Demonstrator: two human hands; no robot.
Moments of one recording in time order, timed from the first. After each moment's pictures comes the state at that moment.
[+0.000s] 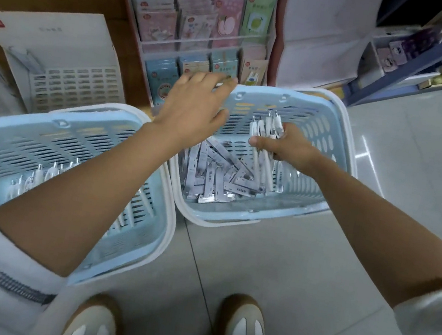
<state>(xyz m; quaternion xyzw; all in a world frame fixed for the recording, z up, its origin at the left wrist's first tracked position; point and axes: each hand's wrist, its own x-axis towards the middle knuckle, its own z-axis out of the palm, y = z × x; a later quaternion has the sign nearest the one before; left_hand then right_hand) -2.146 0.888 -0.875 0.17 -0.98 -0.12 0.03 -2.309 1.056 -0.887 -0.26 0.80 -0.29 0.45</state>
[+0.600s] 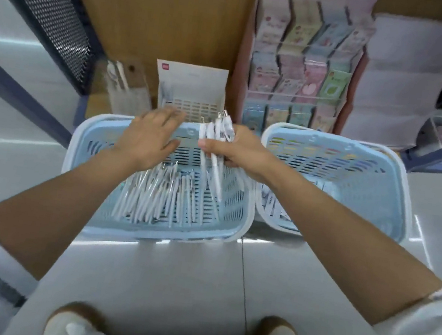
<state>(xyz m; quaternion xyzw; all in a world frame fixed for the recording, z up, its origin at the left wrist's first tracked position) -1.910 0.829 -0.859 0.34 -0.93 -0.11 -0.03 -2.099 0.938 -0.815 -0.39 0.66 -0.32 0.55</state>
